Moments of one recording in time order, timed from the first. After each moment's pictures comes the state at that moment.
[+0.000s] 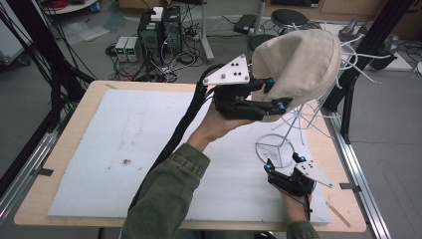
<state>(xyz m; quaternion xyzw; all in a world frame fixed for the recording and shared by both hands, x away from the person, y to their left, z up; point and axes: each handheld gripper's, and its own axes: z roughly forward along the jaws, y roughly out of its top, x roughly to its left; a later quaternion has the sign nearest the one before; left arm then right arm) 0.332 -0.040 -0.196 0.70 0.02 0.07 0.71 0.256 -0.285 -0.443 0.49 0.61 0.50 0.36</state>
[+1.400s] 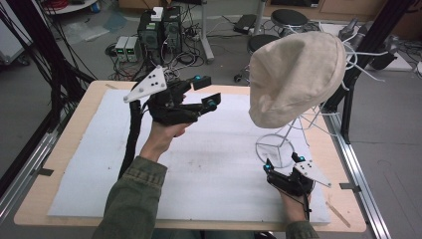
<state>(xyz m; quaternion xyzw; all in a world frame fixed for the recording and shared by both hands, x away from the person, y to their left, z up) 0.330 0.087 -0.237 0.63 0.13 0.15 0.75 0.256 -0.284 -0.444 0.49 0.62 0.50 0.36</state>
